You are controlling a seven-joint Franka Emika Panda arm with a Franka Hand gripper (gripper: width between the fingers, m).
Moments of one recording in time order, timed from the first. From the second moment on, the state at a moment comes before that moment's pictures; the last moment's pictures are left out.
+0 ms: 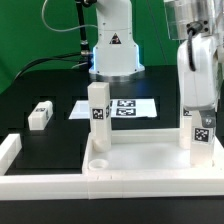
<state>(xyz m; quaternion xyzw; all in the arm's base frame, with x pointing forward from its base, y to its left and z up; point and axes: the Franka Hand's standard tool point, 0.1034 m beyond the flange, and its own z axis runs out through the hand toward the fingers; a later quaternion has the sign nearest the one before) 0.647 0.119 0.105 -0.57 0.82 0.03 0.08</state>
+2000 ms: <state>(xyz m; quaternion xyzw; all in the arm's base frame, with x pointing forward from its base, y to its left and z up) 0.647 0.100 0.106 -0.77 0.64 0.02 0.05</state>
